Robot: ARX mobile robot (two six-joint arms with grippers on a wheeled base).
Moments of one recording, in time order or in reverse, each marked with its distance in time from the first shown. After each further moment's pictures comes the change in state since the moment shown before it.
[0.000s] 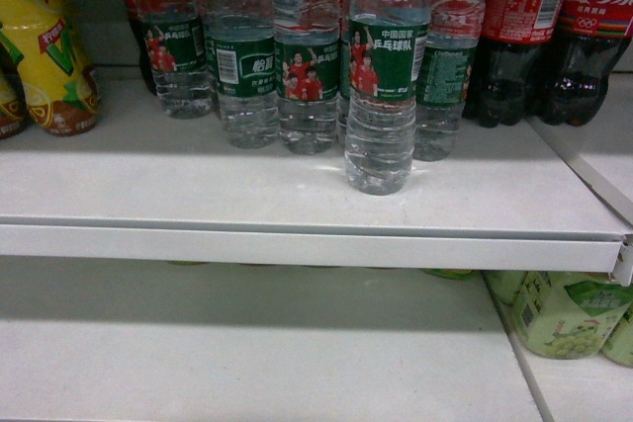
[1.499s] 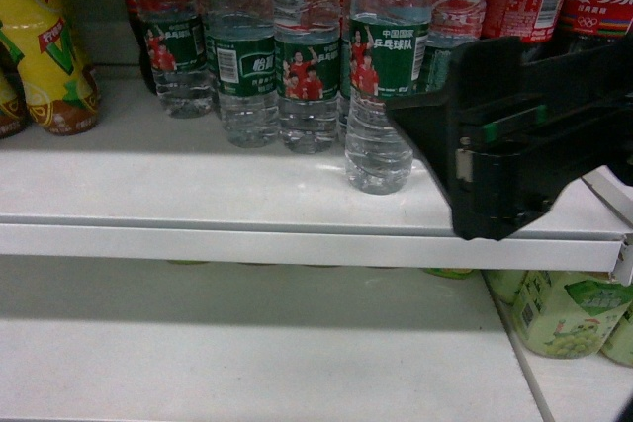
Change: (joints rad) left arm 0.000 0.000 0.000 0.000 0.000 0.000; right arm 0.440 1.346 0.544 0.658 -0.087 -0.062
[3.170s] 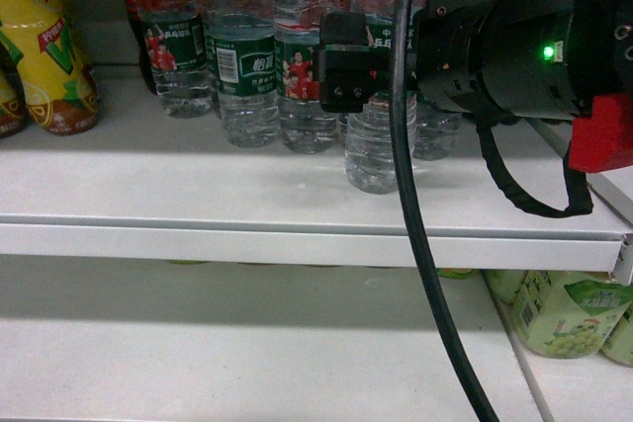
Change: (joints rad) left arm 0.000 0.000 0.000 0.000 0.000 0.000; right arm 0.019 0.464 0.463 -0.073 0.289 0.197
